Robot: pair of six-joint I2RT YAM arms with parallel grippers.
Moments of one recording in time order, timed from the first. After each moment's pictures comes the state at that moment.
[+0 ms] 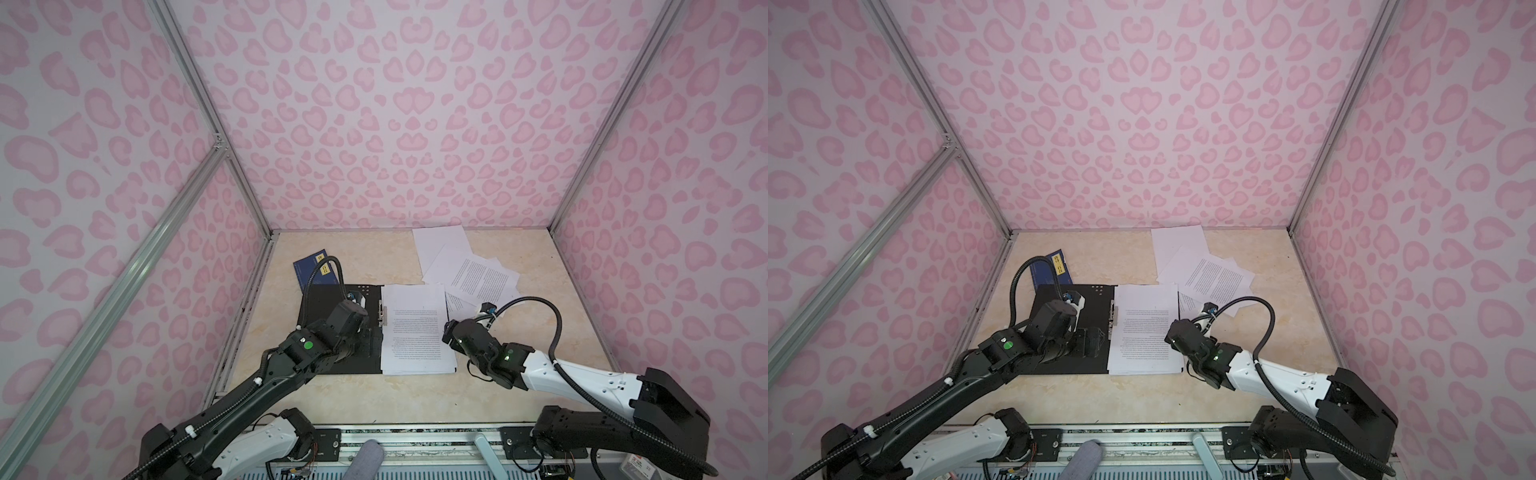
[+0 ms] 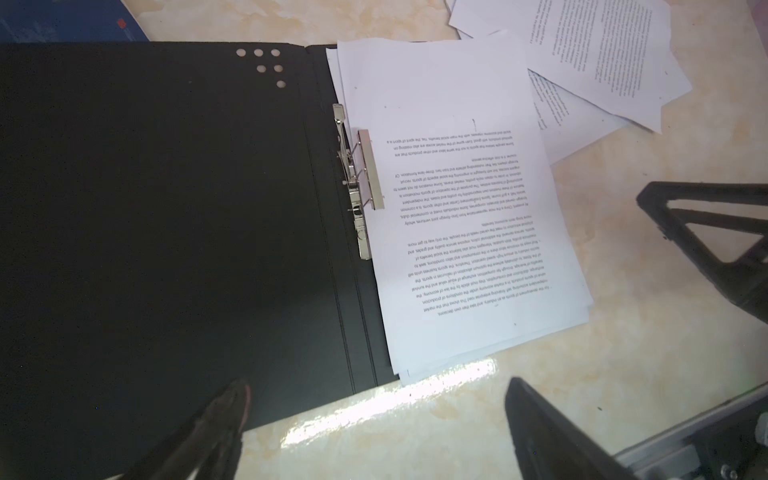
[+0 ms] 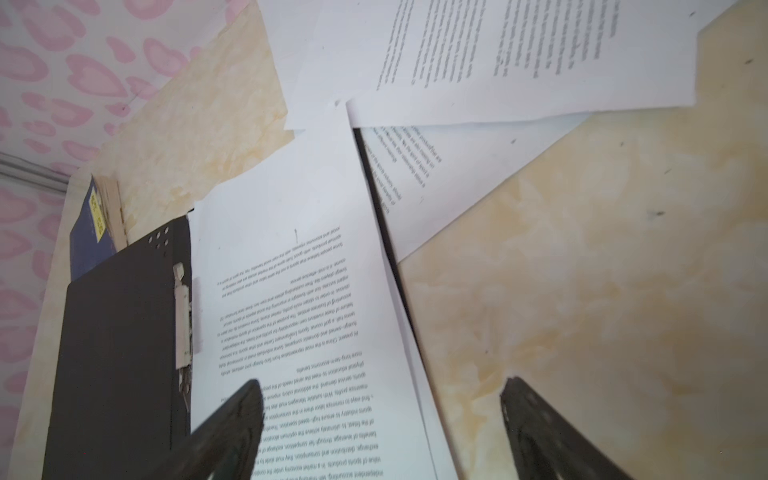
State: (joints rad) left arm -0.67 1.04 0.85 -0.74 -0.10 -0.53; right arm 0.80 1.23 0.60 -0.22 0.44 1.09
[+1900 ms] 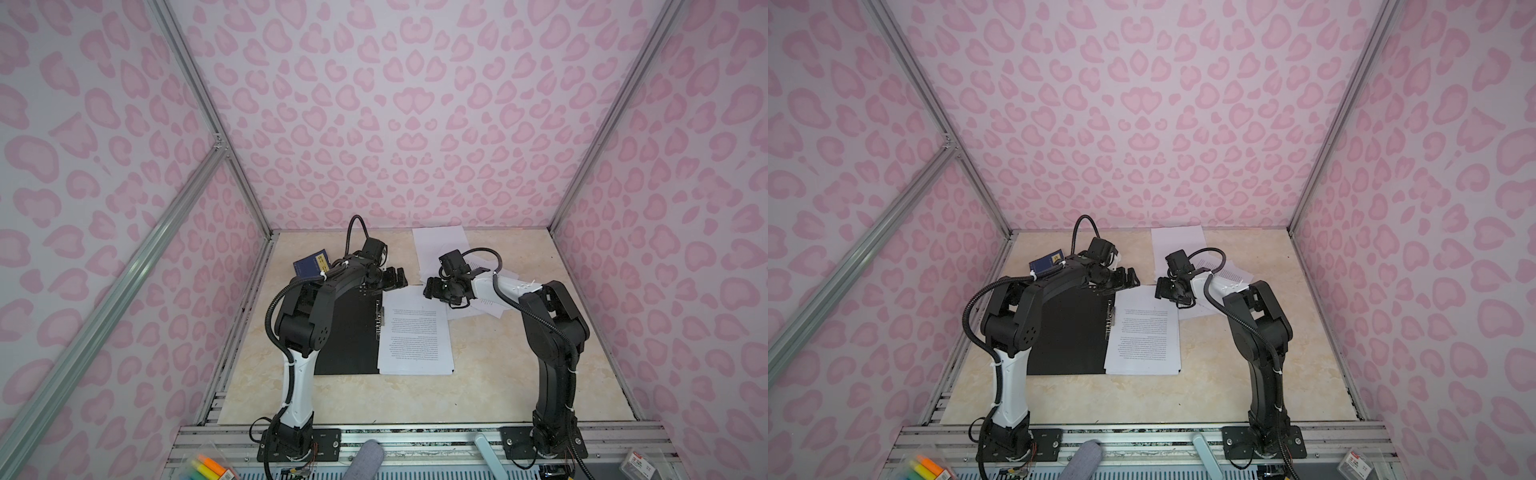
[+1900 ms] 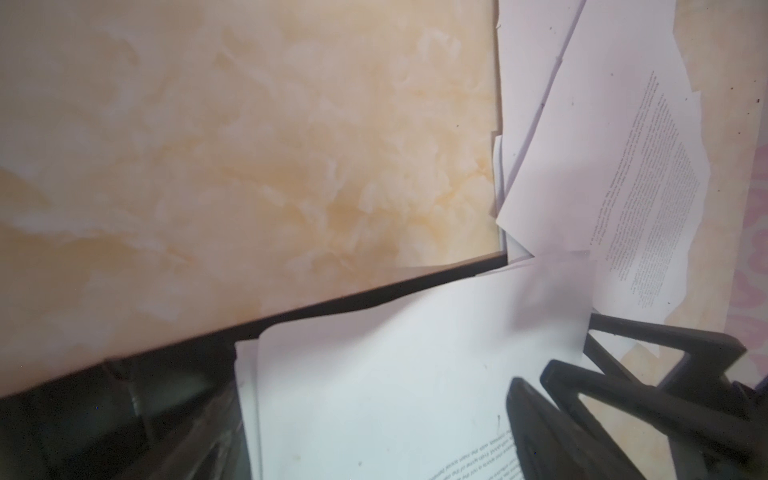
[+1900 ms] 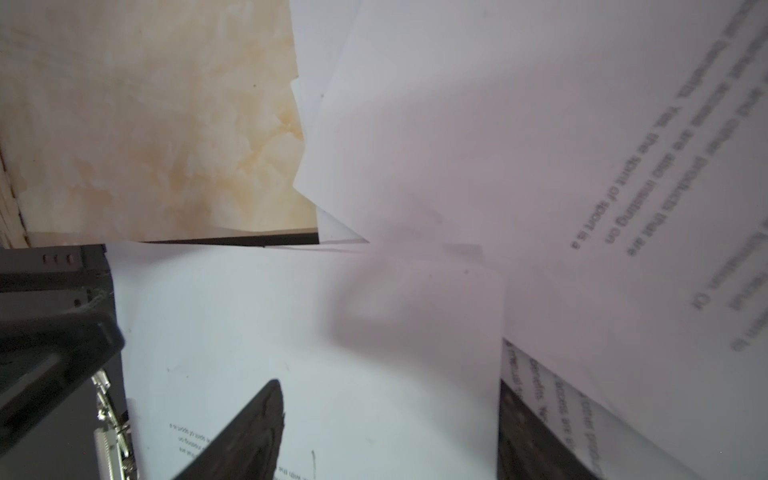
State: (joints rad) left arm -0.39 2.14 1.56 -0.50 0.34 -0.48; right arm 0.47 2.02 1.35 -0.38 -0.11 0.62
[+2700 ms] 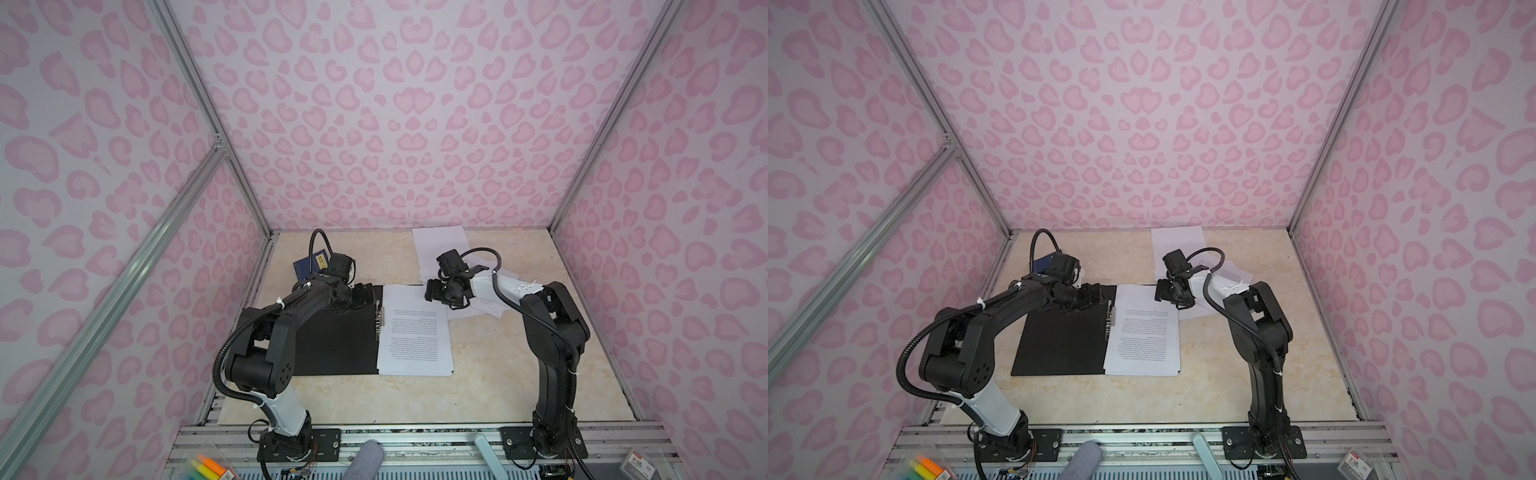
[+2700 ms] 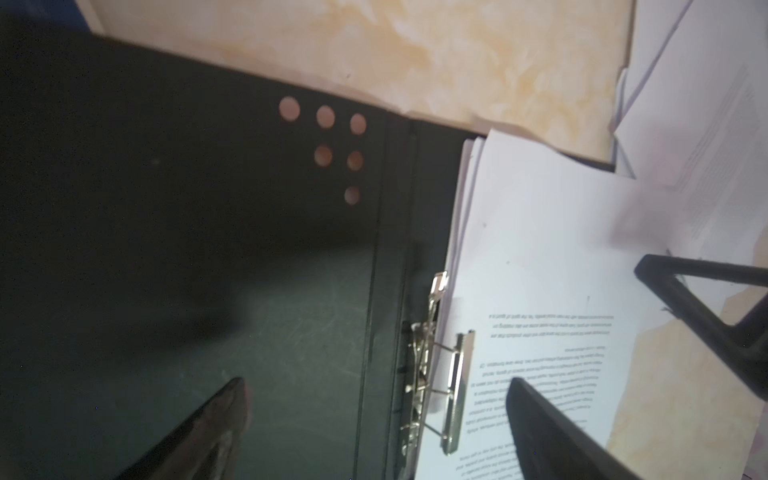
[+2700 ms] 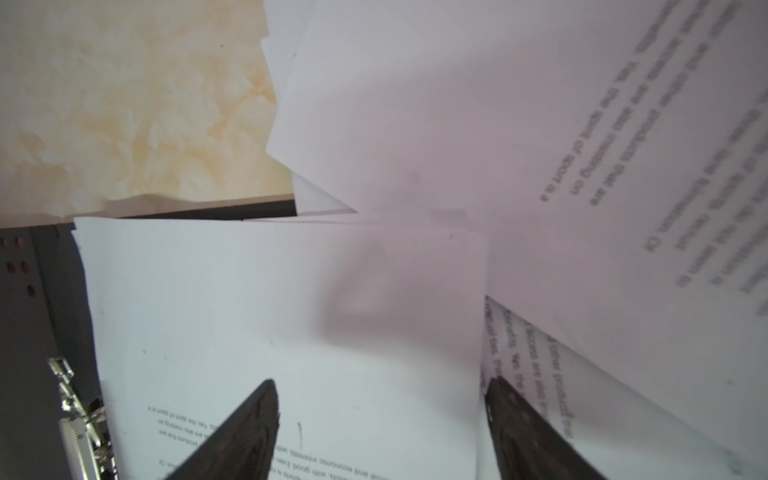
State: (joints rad) left arm -0.27 1.72 1.10 -0.53 0.24 -0.47; right arm 0.48 2.01 1.38 -0.49 -0.08 0.62
